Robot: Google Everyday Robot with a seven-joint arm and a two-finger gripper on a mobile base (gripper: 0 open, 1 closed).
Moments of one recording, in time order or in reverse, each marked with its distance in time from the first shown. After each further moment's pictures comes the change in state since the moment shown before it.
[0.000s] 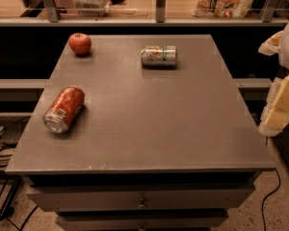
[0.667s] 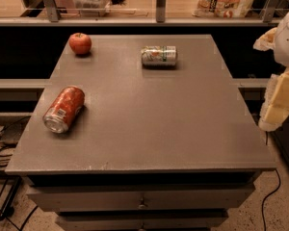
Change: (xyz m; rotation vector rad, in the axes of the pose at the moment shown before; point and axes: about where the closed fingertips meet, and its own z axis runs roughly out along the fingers) arm -0.002 -0.012 0.005 0.010 0.023 -0.065
